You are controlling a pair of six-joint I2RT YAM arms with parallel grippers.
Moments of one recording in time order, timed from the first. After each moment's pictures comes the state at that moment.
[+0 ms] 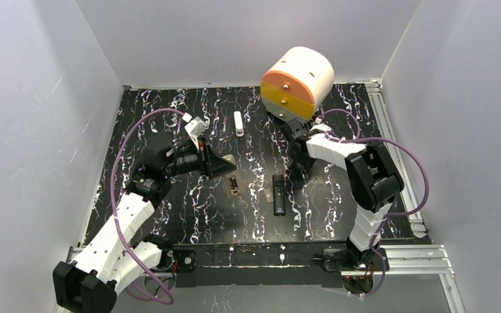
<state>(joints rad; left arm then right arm) -0.38 0.90 0.76 -0.07 0.82 -0.43 0.55 1.83 1.16 -0.56 0.51 1.10</state>
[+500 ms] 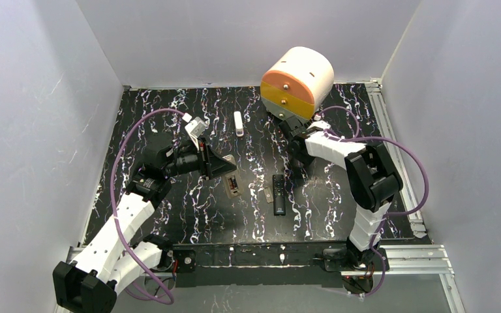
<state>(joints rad) -0.38 0.90 0.76 -0.07 0.83 -0.42 0.56 1.85 1.21 -0.57 0.52 1.12</state>
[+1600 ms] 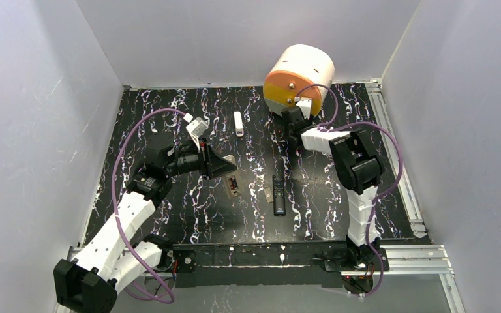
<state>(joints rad) -0.38 0.91 0.76 -0.07 0.83 -0.42 0.48 2.09 1.31 0.02 0.55 0.40</state>
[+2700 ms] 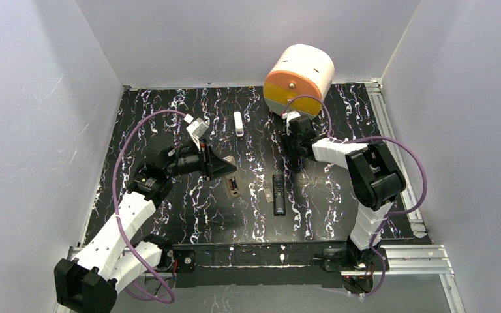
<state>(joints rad) -0.38 0.91 0.74 -0.07 0.82 -0.42 0.48 1.86 1.08 -0.05 0.10 0.05</state>
